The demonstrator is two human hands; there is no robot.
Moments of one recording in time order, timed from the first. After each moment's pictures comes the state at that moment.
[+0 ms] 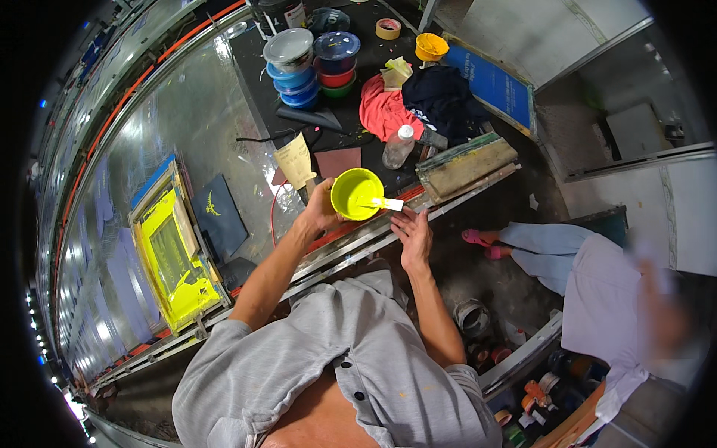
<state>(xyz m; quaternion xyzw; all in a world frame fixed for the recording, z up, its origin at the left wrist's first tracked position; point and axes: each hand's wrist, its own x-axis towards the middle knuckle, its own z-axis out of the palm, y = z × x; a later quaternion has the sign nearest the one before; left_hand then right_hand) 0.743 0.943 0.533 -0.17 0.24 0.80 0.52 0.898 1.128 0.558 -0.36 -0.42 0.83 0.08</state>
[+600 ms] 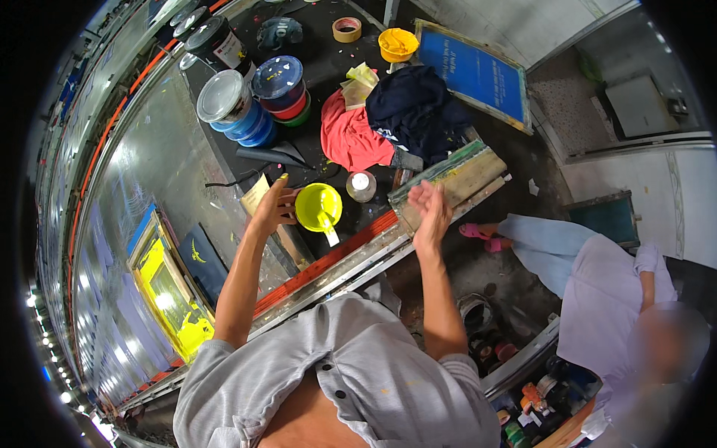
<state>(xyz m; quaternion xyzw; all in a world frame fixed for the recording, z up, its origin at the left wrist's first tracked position) 0.587 0.986 0.554 -0.25 0.65 0.59 0.40 0.742 1.289 0.569 -0.36 -0.52 0.74 0.21</state>
